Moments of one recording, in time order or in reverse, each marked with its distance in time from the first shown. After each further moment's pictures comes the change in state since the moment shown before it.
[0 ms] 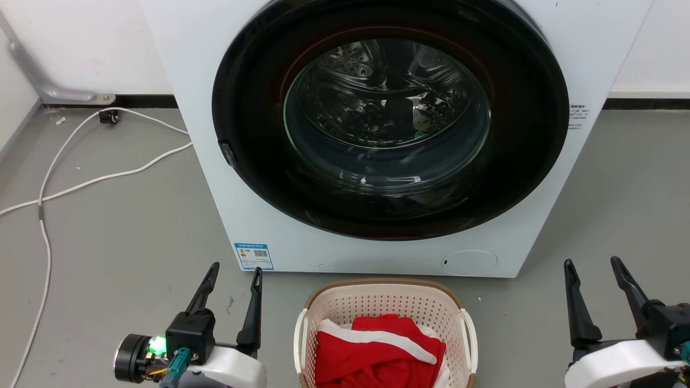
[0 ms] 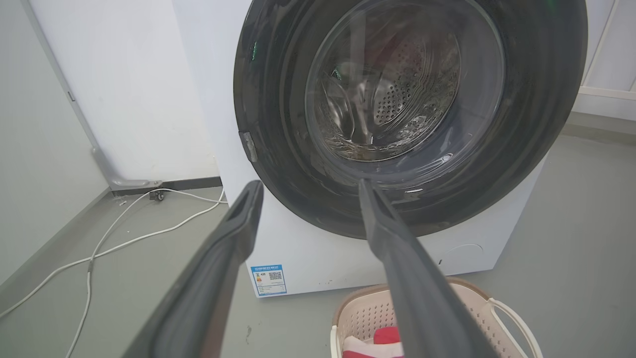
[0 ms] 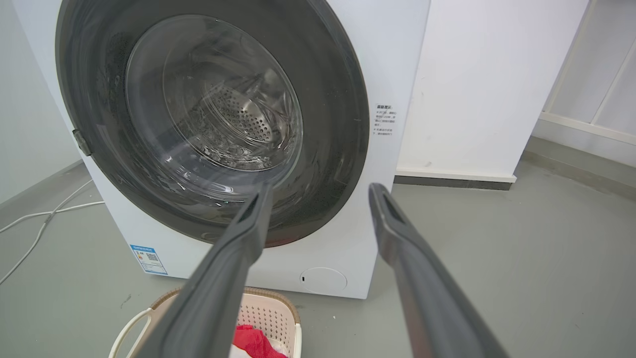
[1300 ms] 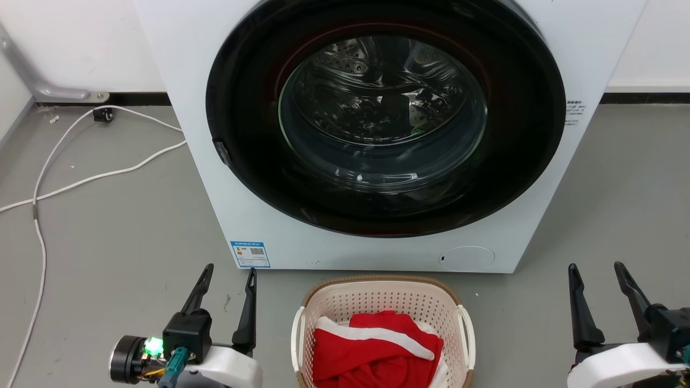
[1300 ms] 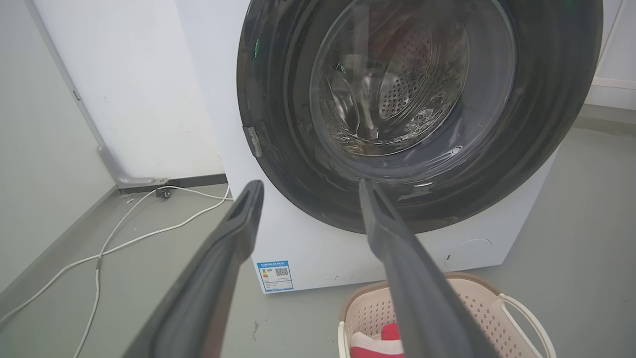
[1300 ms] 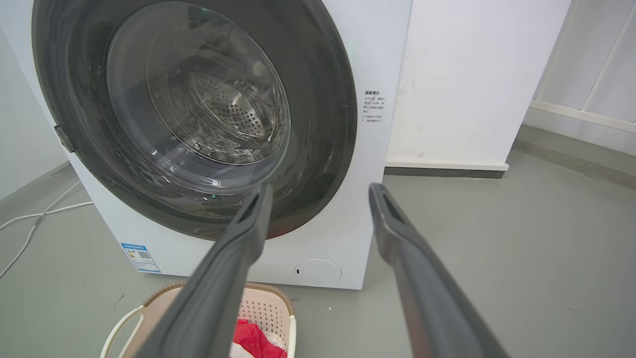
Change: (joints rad) left arm 0.002 -0.013 0.032 0.020 0.040 -0.007 -0.012; right arm -0.004 0.000 -0.016 0.052 0.009 0.000 -0.041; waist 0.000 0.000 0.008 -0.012
